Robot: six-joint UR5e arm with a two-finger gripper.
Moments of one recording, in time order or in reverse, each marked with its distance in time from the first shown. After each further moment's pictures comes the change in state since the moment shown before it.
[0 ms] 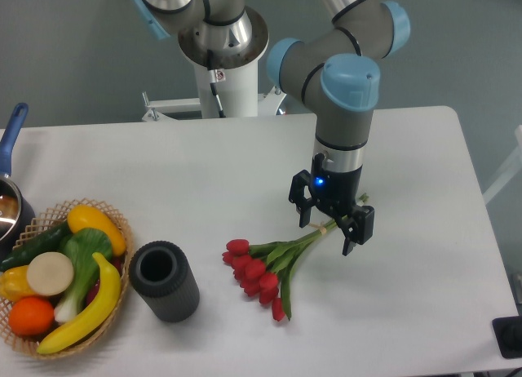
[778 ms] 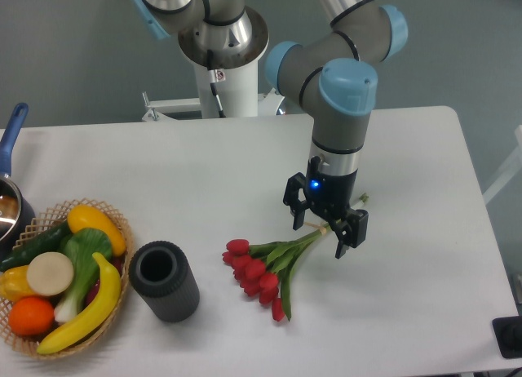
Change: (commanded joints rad) arm -0.023 -0.014 -0.032 0.015 -0.049 -0.012
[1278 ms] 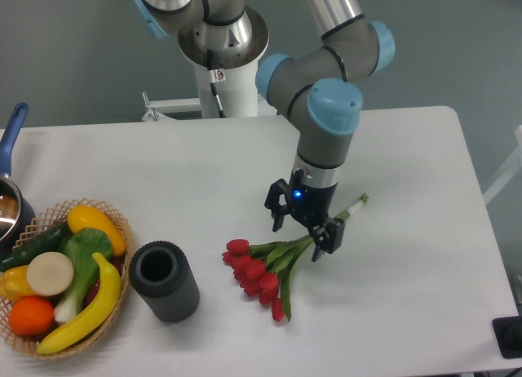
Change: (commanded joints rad) arm -0.020 -0.028 -0.098 -0.006 0.000 -0.025
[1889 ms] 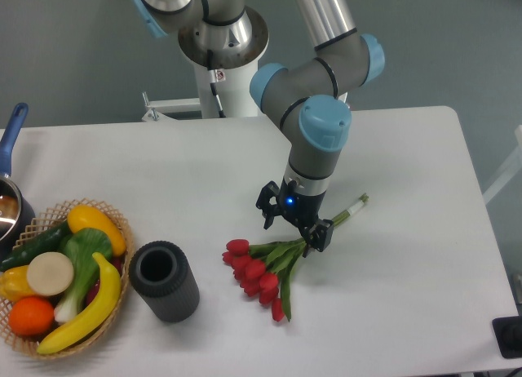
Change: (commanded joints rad) arm -0.002 -0.026 0.014 -0.009 0.046 -0.087
